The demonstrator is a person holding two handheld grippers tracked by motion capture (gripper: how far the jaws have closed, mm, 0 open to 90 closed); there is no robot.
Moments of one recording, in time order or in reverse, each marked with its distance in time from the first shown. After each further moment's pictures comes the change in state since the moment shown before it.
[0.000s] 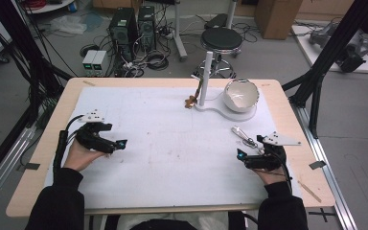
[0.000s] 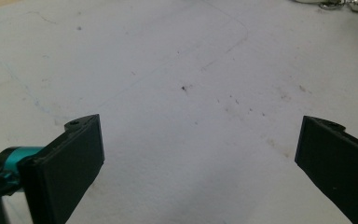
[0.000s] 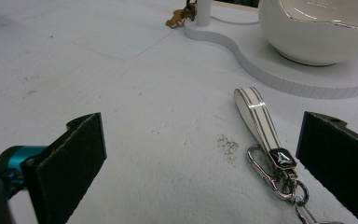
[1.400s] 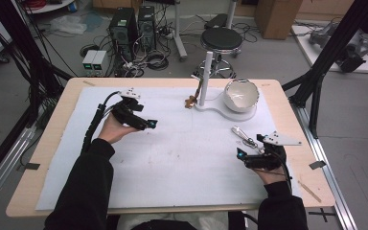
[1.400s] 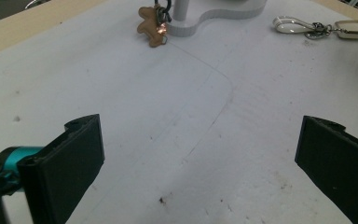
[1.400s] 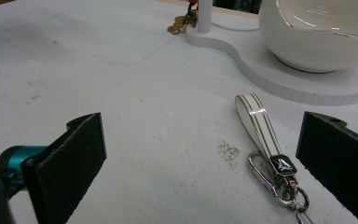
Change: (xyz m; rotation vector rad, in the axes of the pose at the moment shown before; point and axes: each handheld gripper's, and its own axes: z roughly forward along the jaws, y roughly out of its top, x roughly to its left) left arm -0.003 0.080 0.082 0.032 -0.102 0.051; right arm 0.001 0.003 -0.001 -0.015 0.002 -0.005
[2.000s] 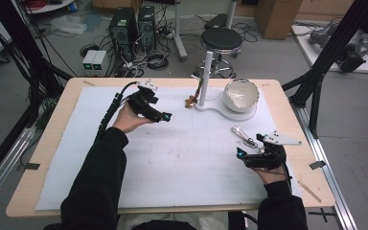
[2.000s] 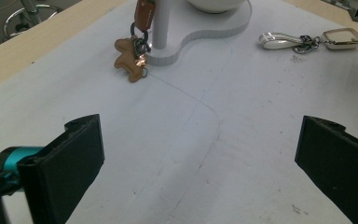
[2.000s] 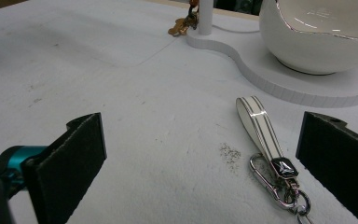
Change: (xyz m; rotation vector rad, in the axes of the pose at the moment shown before) left arm -0.013 0.045 0.030 0.024 -0.041 0.058; right arm 0.000 0.001 0.000 -0.004 0.005 0.007
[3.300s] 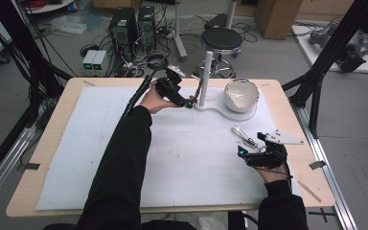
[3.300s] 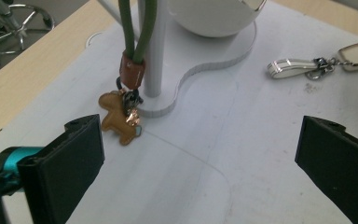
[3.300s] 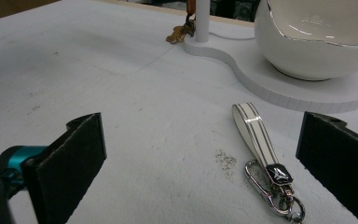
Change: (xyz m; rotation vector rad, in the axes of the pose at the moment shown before) left arm 0.008 0.071 0.068 0.107 -0.037 0.078; right arm -0.005 0.001 0.000 -0.028 0.002 0.005
